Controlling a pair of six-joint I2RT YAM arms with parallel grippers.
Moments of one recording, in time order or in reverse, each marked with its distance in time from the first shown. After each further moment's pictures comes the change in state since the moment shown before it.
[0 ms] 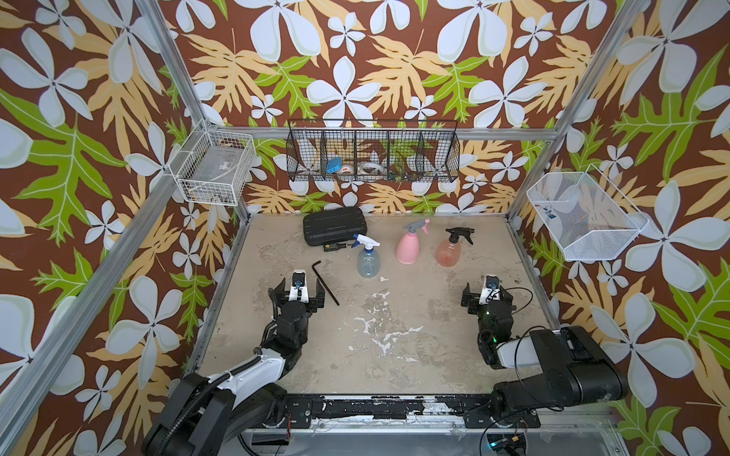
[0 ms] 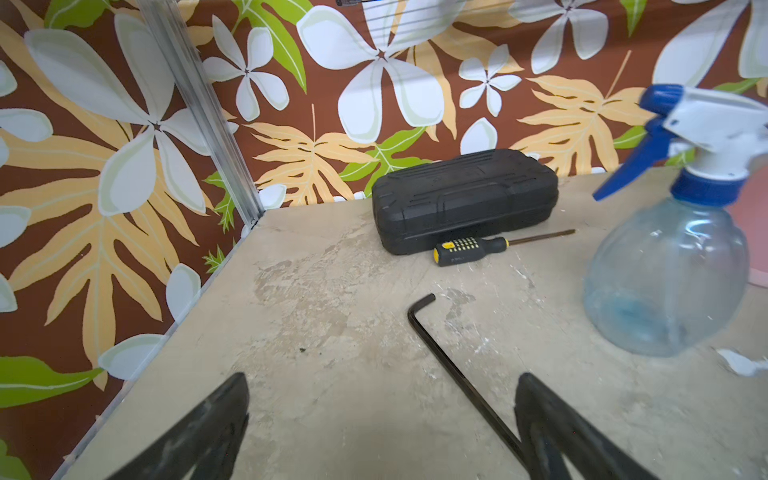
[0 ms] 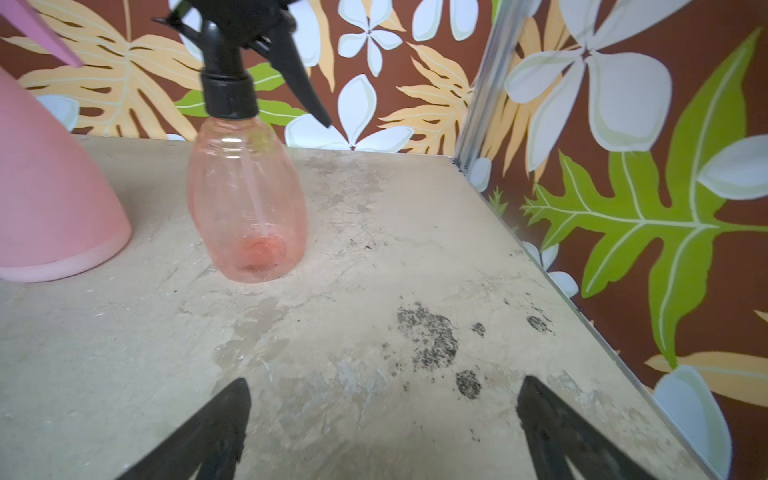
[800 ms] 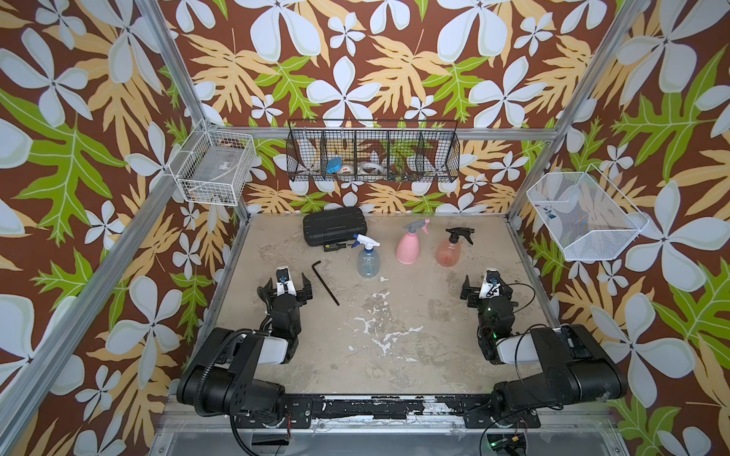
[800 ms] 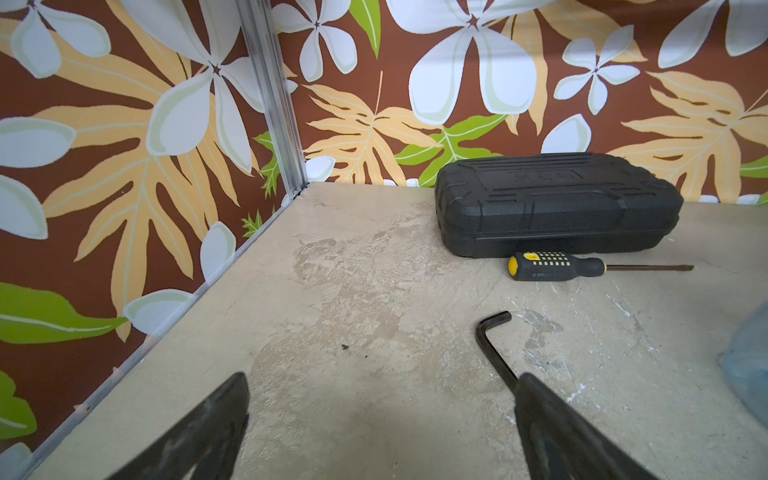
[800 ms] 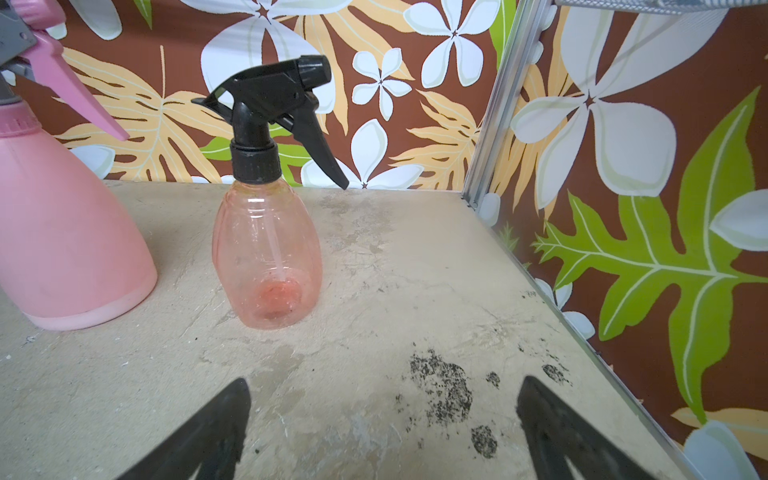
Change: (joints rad) left arm 0.179 0.275 -0.050 0.328 0.035 -0.090; right arm -0.021 0.007 0.037 0.021 -0.026 -0.007
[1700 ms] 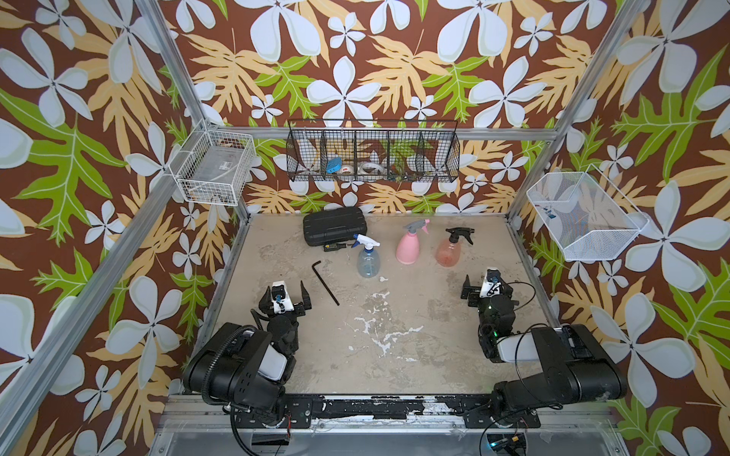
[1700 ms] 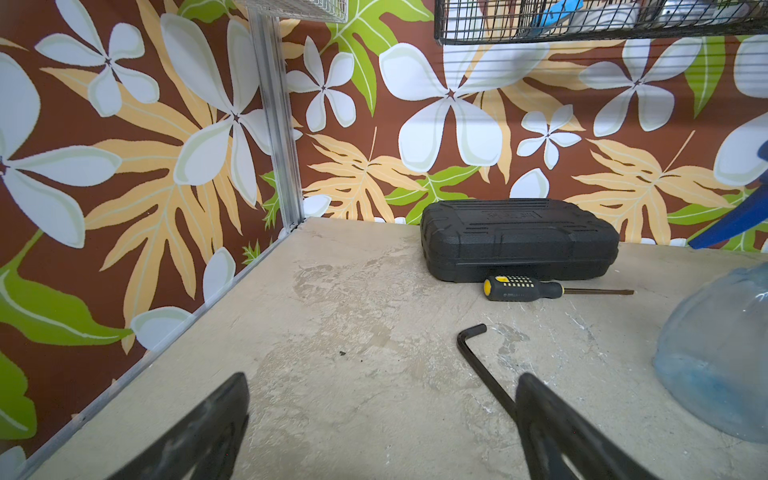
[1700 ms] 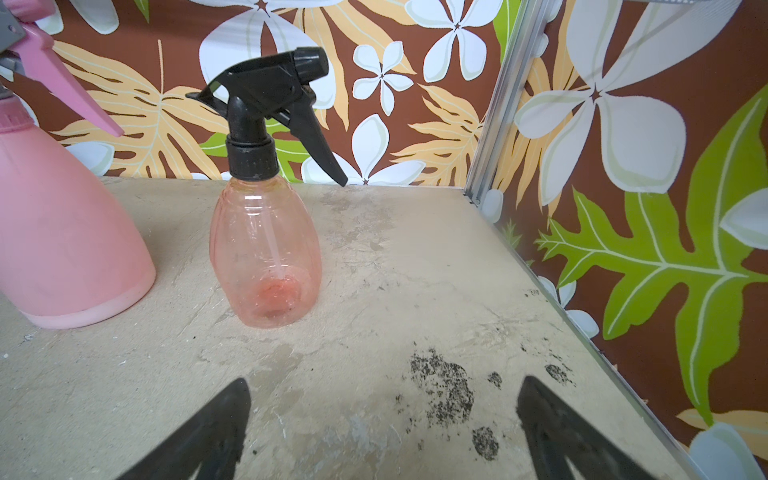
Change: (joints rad) left arm -0.043 0.079 -0.171 0.417 -0.001 0.039; right arm -0.017 0.000 0.013 -0.026 -0.024 0.005
